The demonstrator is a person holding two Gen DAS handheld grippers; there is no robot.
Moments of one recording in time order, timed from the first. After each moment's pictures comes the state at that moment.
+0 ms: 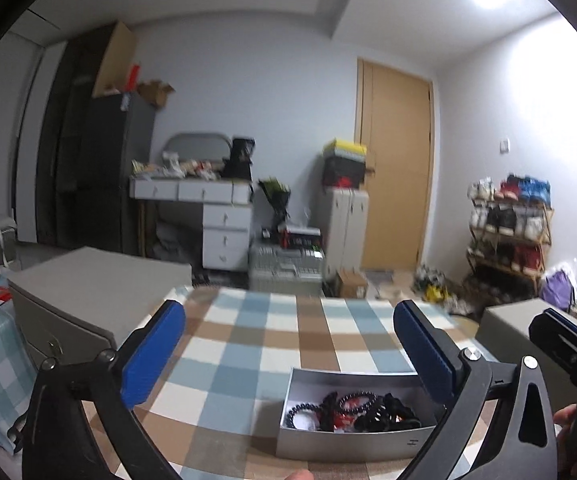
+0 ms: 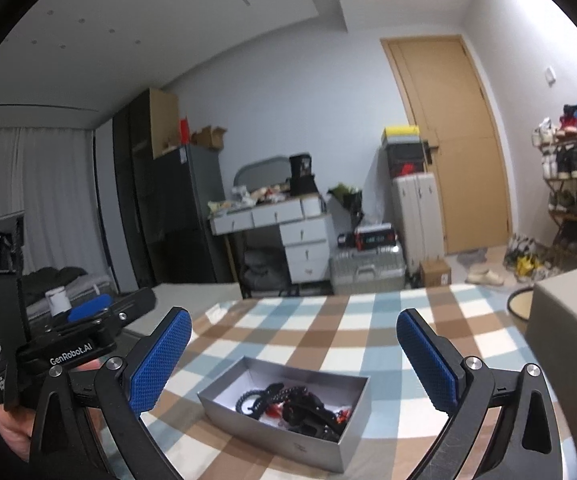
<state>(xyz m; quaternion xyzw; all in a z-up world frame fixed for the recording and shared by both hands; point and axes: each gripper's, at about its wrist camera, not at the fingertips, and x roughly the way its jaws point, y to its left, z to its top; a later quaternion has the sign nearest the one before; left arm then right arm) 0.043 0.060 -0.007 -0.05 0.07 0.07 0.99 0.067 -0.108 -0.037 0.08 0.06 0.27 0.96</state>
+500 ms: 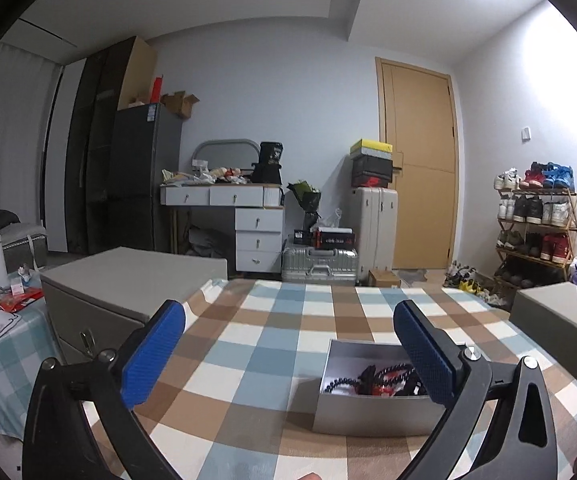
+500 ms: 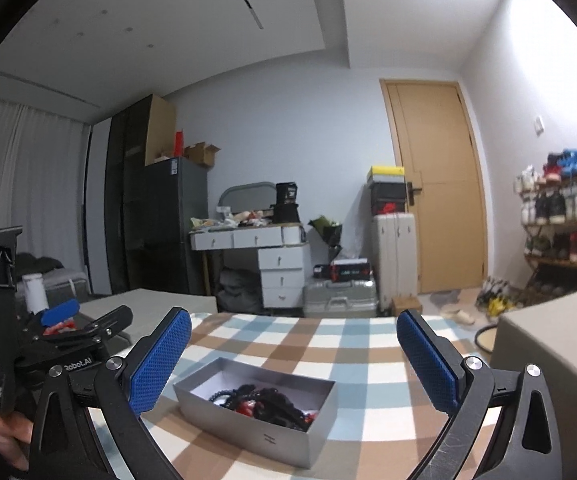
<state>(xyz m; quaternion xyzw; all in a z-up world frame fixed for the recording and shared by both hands) 0.034 0.062 -0.038 -0.03 0.07 0.12 0.99 0.039 -0.102 -0.060 0.02 -0.01 0.22 0.98</state>
